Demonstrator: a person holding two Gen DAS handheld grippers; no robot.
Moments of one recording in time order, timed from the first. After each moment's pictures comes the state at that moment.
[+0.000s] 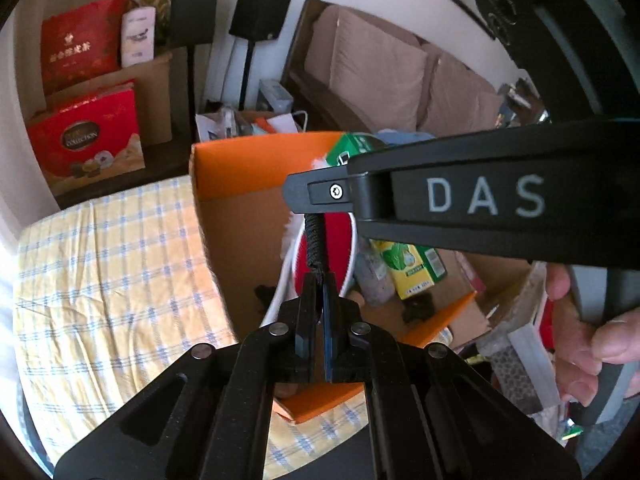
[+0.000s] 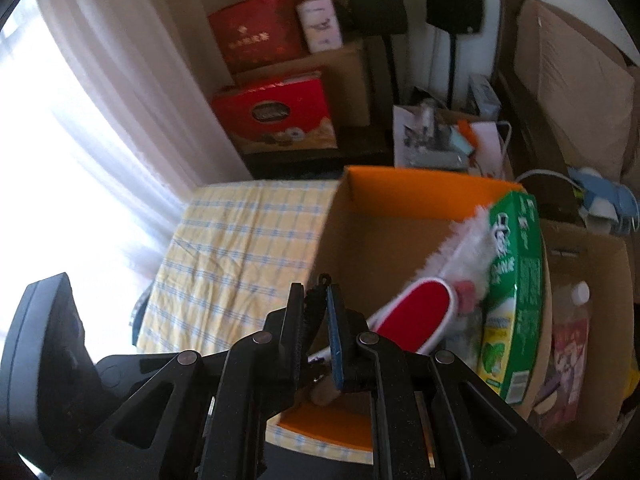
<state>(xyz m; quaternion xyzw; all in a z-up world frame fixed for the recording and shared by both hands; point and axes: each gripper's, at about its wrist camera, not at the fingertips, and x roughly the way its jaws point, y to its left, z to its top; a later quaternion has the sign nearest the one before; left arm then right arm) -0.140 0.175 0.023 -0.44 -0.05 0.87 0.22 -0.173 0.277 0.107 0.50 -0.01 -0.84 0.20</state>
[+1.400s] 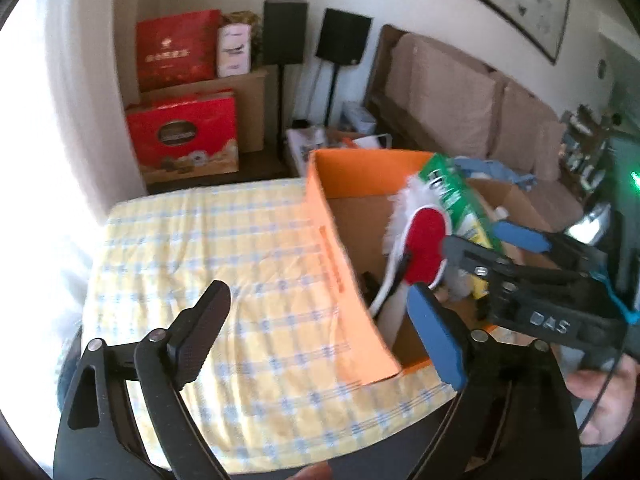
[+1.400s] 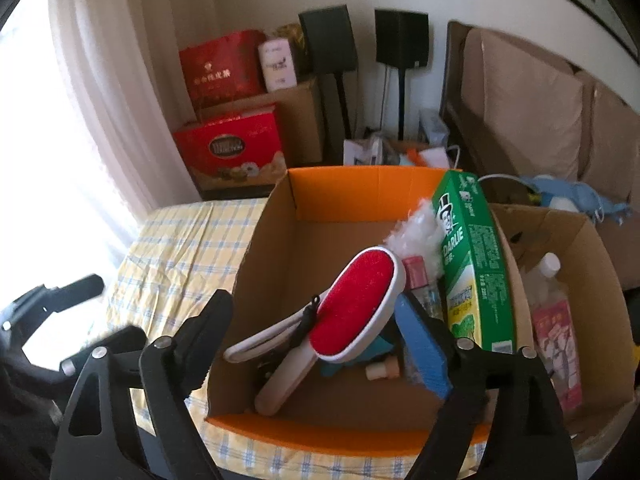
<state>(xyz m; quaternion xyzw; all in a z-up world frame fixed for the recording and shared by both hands) -0.101 0.094 0.034 -0.41 -0.04 0.91 0.07 -0.113 0.301 0.072 0.38 0.00 -0.92 0.12</state>
